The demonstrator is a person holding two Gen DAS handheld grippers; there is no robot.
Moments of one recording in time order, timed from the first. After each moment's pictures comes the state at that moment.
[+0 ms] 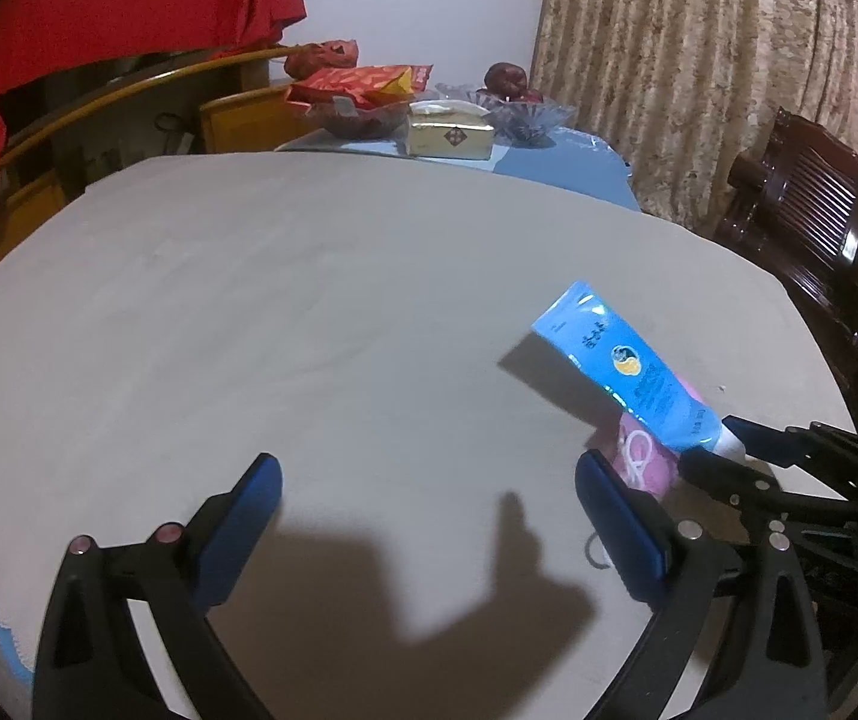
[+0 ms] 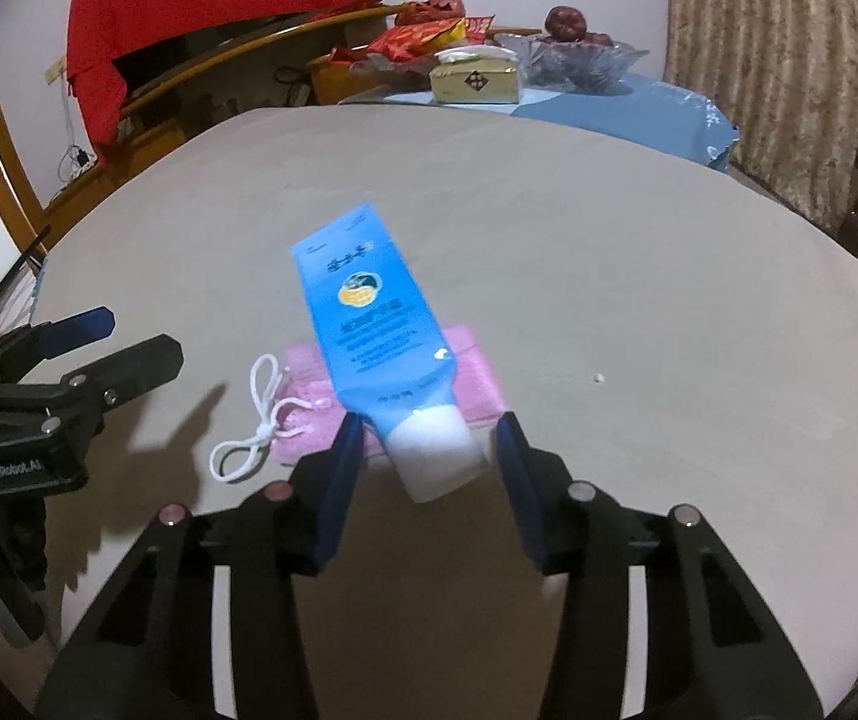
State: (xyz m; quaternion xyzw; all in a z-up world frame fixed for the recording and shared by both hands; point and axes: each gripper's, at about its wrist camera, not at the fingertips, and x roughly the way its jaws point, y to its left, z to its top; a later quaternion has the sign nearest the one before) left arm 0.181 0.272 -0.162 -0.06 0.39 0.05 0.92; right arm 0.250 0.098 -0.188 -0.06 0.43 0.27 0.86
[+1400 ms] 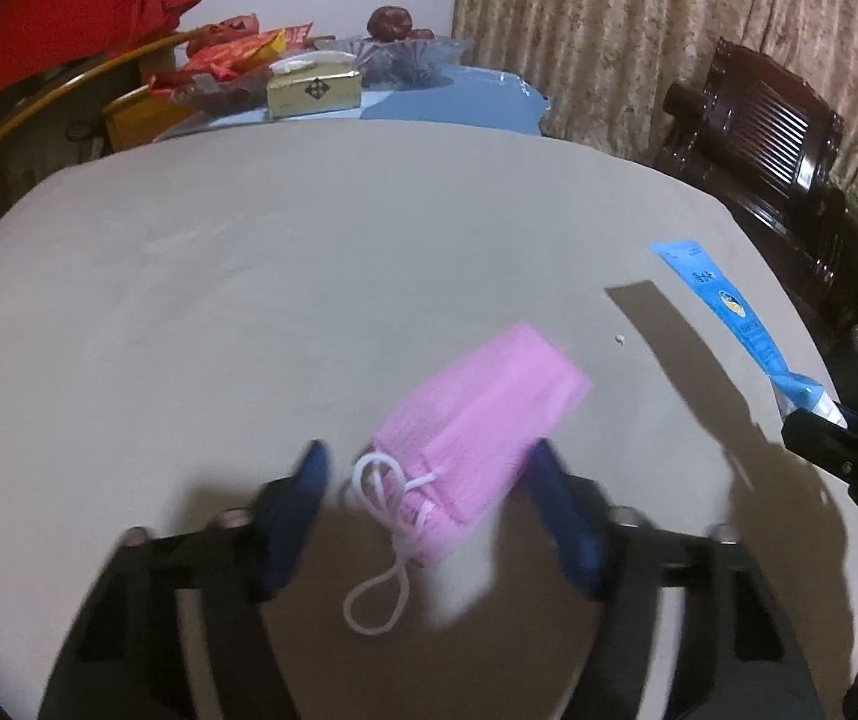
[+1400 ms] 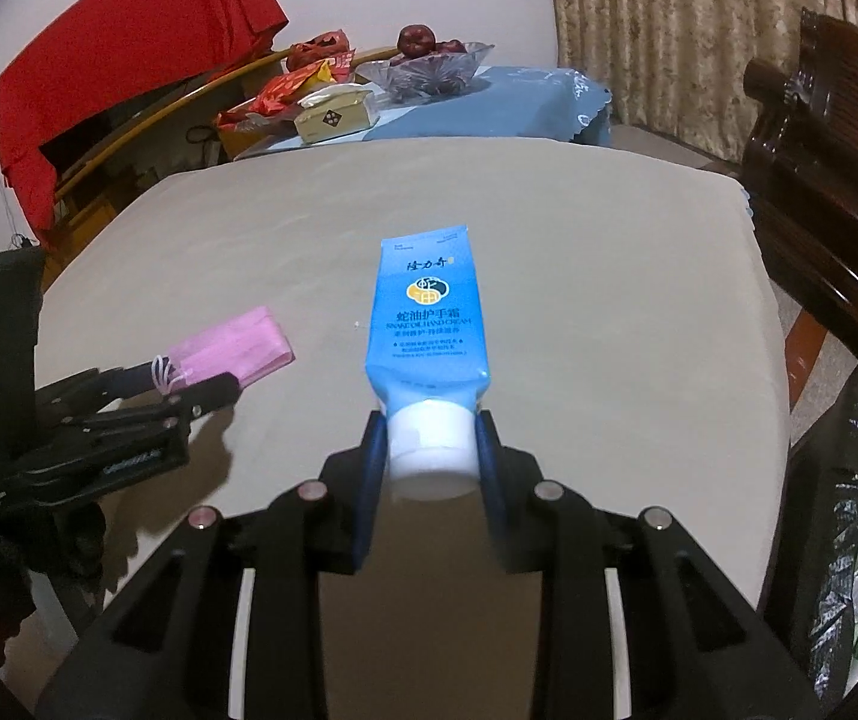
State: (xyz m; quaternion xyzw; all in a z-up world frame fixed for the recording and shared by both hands) left arm 0.230 0.180 -0.187 -0.02 0.44 -0.03 0.90; right arm 0.223 -0.023 -0.170 0.02 0.43 0.18 0.89
